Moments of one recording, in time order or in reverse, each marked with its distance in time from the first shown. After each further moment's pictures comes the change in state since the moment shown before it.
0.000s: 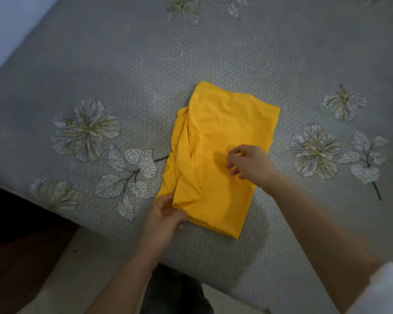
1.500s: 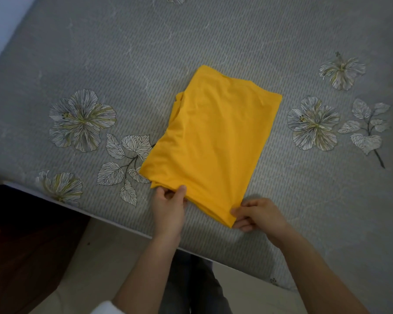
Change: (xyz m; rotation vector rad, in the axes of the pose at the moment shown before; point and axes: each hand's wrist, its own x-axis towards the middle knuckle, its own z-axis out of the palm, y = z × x) left_hand -0.008 -0.013 0.023 -0.114 0.217 0.070; right_hand -0.082 0.111 0.040 0.475 -0.158 0.354
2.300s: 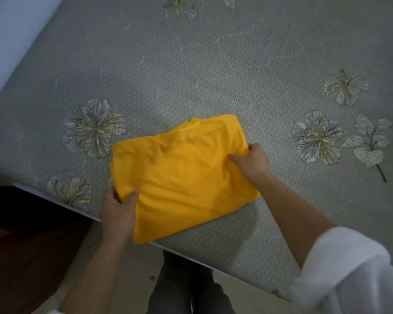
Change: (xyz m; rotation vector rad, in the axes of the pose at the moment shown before) left_hand 0.047 0.026 -0.095 0.425 0.231 0.112; right_hand 0.060 -0.106 0.021 -0.374 0.441 -0.291
